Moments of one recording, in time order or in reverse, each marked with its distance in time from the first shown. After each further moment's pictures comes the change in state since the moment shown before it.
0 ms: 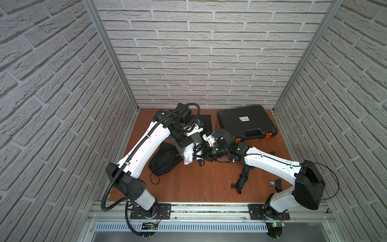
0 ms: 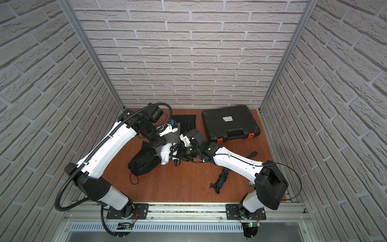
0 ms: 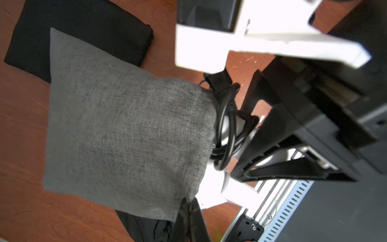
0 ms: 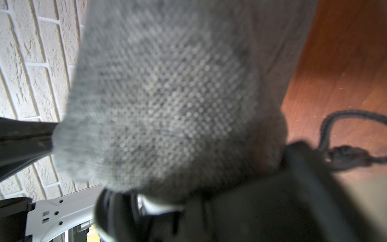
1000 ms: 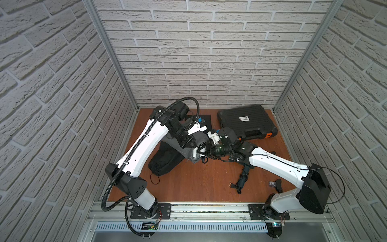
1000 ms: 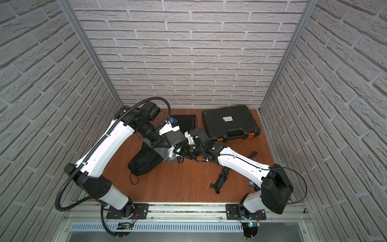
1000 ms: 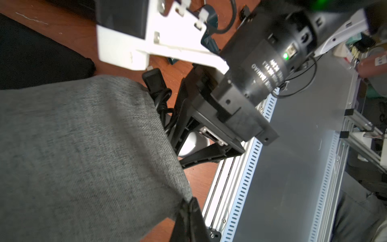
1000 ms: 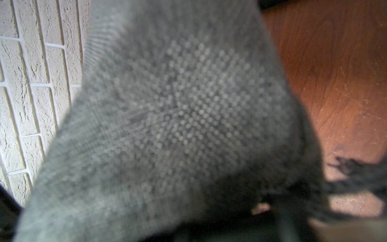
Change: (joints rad) left arm 0.048 0.010 0.062 -0.075 0.345 0.014; right arm -0.026 -0.079 0.000 -0.087 0.105 0.004
